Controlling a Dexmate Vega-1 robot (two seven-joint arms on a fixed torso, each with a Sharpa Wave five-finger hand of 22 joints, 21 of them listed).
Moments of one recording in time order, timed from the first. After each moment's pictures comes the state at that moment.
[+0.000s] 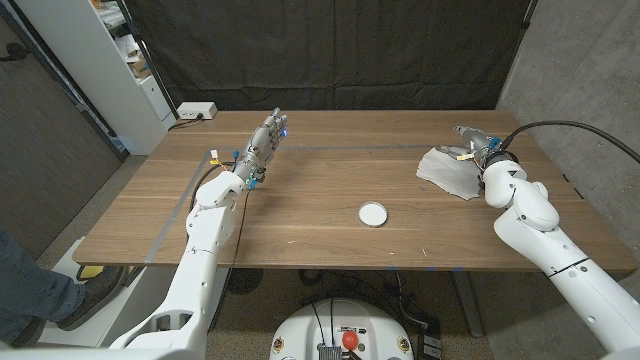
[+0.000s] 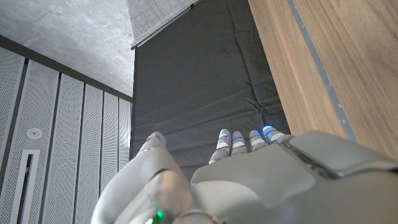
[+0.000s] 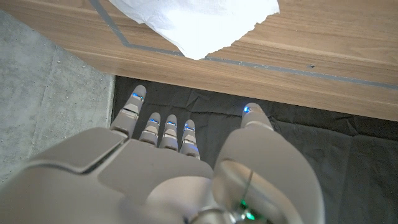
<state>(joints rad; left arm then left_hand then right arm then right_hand) 0.89 0.08 -0.12 -1.42 -0.18 -0.07 -0.48 0.29 0.00 0.25 0.02 0.19 0.00 0.10 0.19 0.17 -0.11 0.05 0.21 0.19 -0.17 0.07 0.19 0.18 -0.17 0.02 0.22 0.18 -1.08 -0.64 -0.17 -1.95 -0.80 -0.50 0.16 0.54 0.00 0.19 -0.04 0.30 0.10 -0.04 0.20 0.19 0.06 0.07 0.20 0.20 0.00 0.11 0.21 0.20 0.24 0.21 0.21 0.16</state>
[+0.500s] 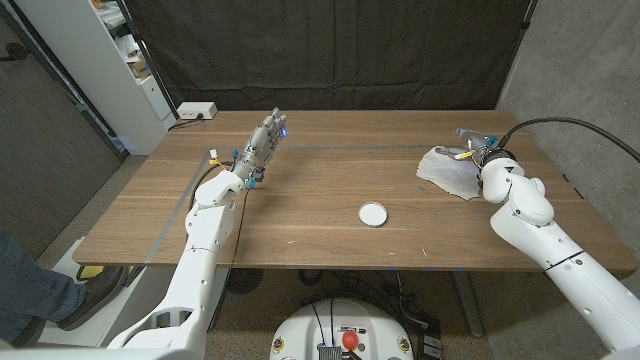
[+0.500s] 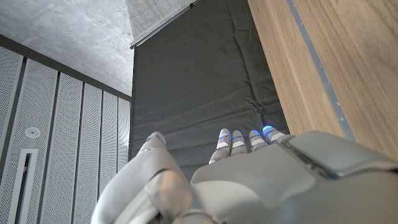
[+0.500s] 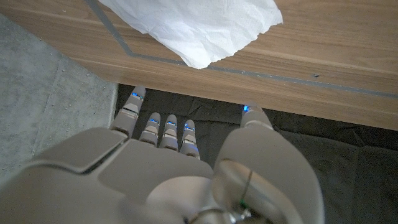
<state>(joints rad) 0.87 0.08 -0.13 -1.39 -0.18 -0.07 -0.49 0.29 0.00 0.24 0.02 0.19 0.00 0.10 0.19 0.17 -0.10 0.05 0.21 0.19 -0.17 0.07 0.19 0.18 -0.17 0.02 0.22 0.18 -1.04 -0.65 -0.20 -1.93 -0.81 -0.57 0.23 0.55 0.00 0.19 -0.05 0.30 0.10 -0.04 0.20 0.19 0.06 0.08 0.20 0.20 0.00 0.11 0.21 0.20 0.24 0.21 0.21 0.16</state>
